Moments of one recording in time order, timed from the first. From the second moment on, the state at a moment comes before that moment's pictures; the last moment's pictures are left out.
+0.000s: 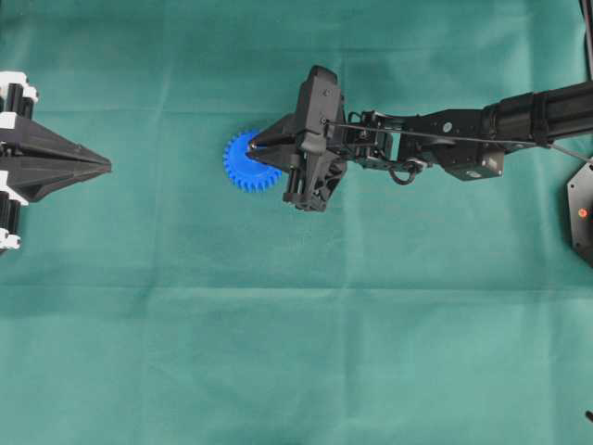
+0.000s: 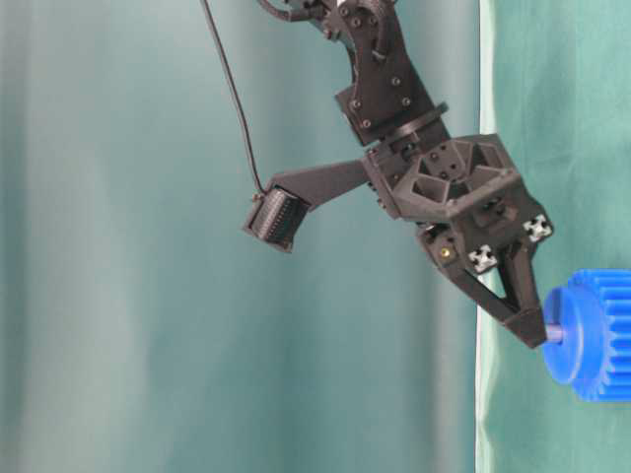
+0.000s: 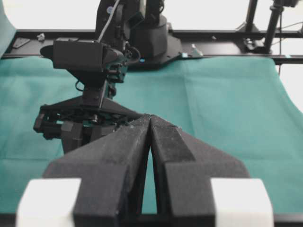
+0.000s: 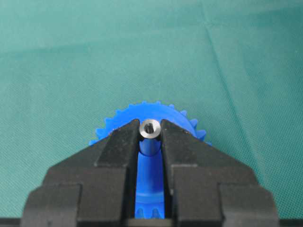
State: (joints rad) left arm -0.02 -0.96 1.18 0.01 -0.19 -0.01; right arm -0.13 0.31 0.57 0.08 -0.41 -0.03
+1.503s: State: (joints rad) left arm -0.01 -0.96 1.18 0.01 -0.18 -0.01; right arm -0.13 0.31 0.56 0.08 -0.41 -0.03
